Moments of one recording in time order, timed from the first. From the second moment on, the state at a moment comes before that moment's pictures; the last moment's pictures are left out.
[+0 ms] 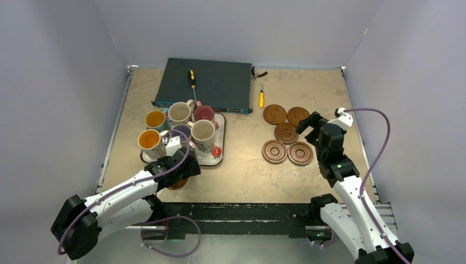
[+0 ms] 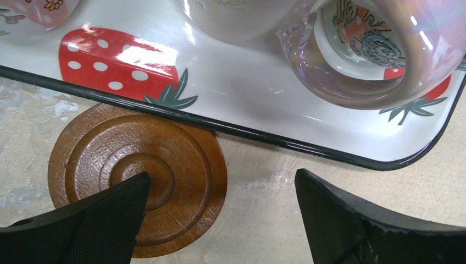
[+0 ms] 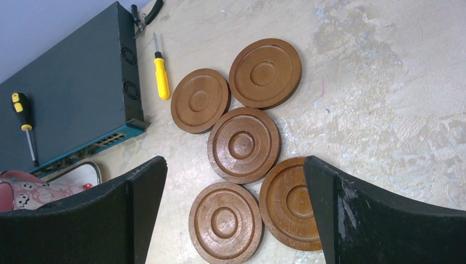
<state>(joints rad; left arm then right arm) -0.72 0.92 0.42 -0.56 -0.45 -0.91 0.22 0.71 0.60 -0.25 0.34 0.62</state>
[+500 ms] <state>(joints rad) -0.72 0.99 0.41 -0.49 -0.43 -0.90 0.22 0.72 0.60 -0.25 0.34 0.62</state>
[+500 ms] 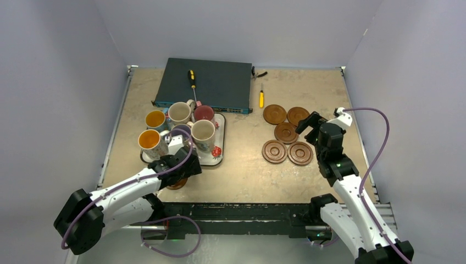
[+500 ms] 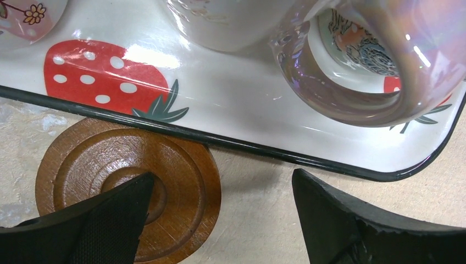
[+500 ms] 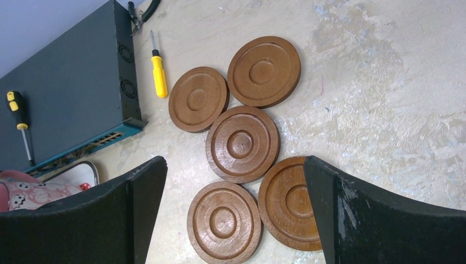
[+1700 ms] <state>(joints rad) -1.12 1.22 0.52 -0.54 -0.54 -0.98 0.22 0.73 0.59 -0.23 0.34 0.62</state>
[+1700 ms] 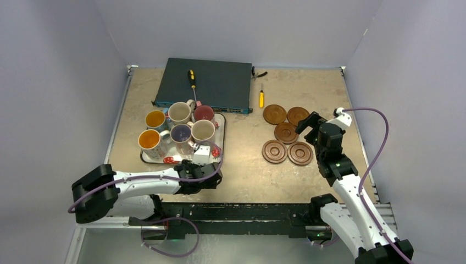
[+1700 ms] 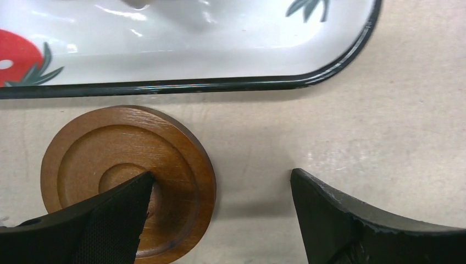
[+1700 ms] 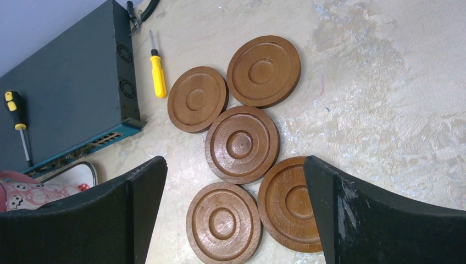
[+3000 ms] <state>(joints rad) -1.24 1.24 0.67 -0.43 -0.40 -0.93 0.22 0.71 0.59 -0.26 0.34 0.61</state>
